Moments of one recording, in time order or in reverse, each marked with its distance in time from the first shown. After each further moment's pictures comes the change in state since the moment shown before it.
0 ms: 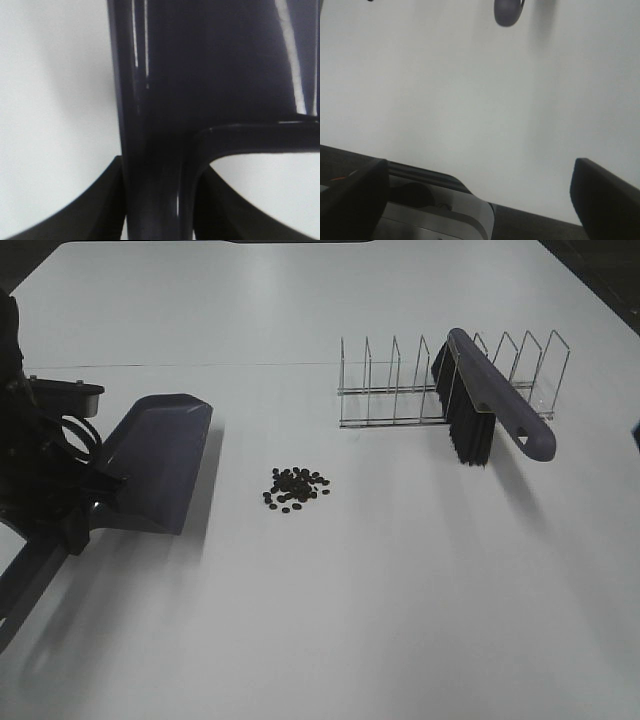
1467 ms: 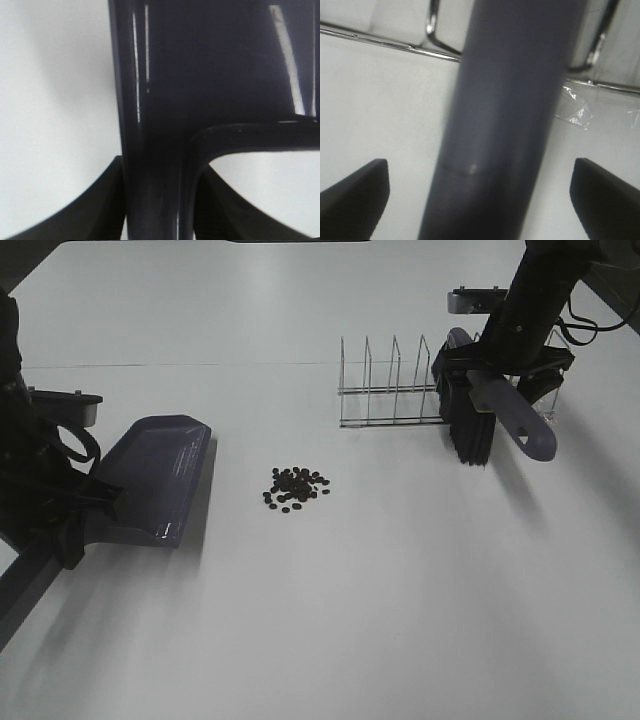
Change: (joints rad) left arm 0.000 0.000 0.000 -0.031 0.070 0.007; right arm -0.013 1.298 -1.040 -0.057 -0.005 -0.071
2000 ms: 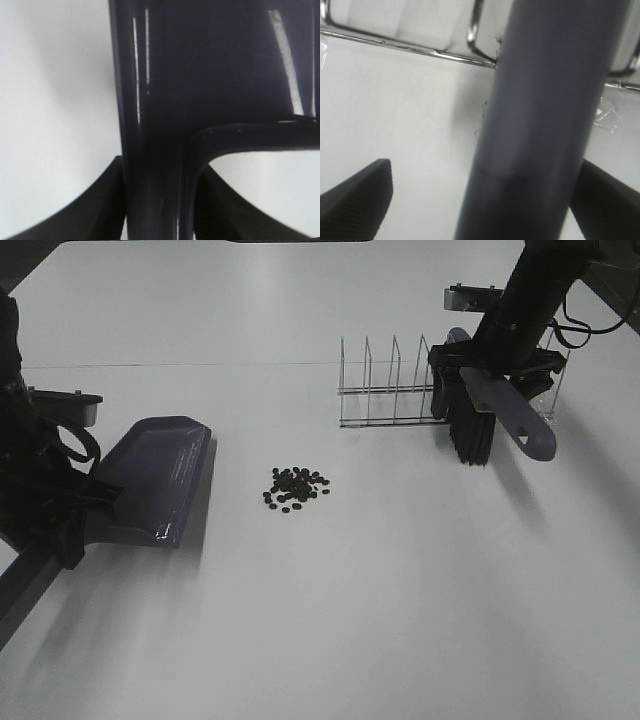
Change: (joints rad) left arm 0.000 0.000 0.000 0.000 0.000 0.000; right arm 0.000 0.000 -0.001 0.057 0.000 0.012
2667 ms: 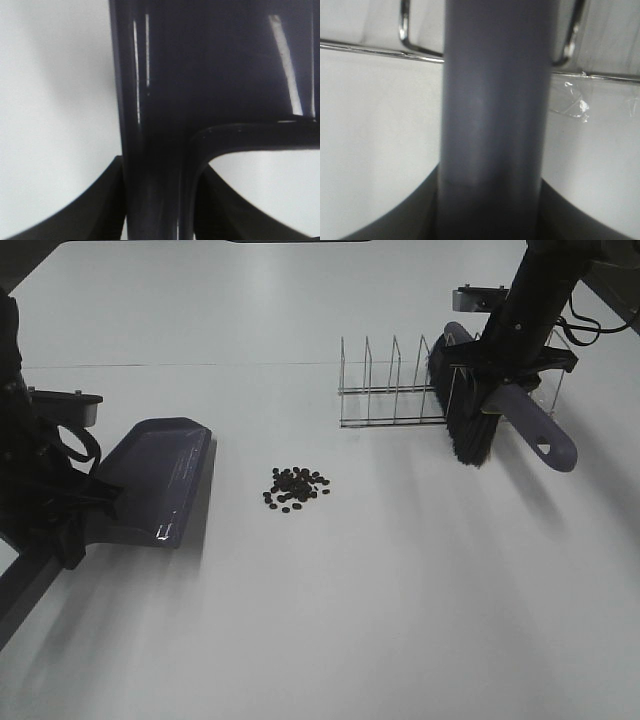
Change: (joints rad) left arm 0.000 0.000 0.000 -0.005 0.000 0.000; right arm 0.000 0.000 0.000 -0.061 0.000 0.063
